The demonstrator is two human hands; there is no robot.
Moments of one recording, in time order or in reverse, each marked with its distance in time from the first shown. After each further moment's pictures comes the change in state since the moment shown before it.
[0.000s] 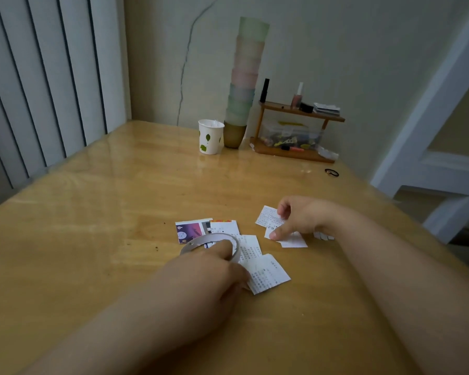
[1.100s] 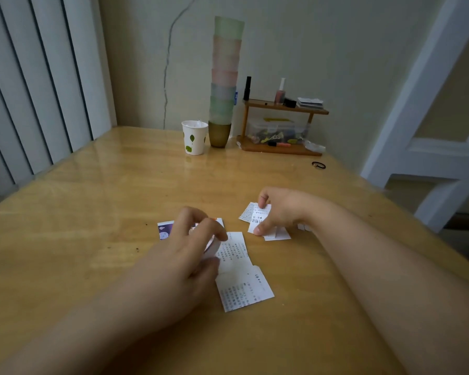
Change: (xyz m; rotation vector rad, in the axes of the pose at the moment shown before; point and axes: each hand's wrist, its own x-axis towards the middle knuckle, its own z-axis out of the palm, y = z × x) left_hand -0.006 0.000 -0.002 -0.337 0.251 -0.009; right_hand -0.024 -0.009 -0.002 -0.068 0.059 -0.079
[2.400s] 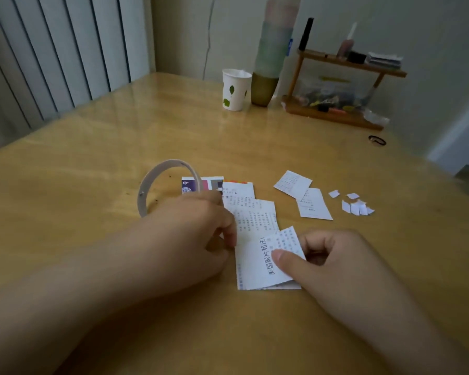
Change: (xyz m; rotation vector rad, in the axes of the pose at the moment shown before) left_hand 0.007 -0.003 0.002 0.209 -0.169 -0.176; right_hand -0.101 0.004 0.071 0.616 0.138 -0.147
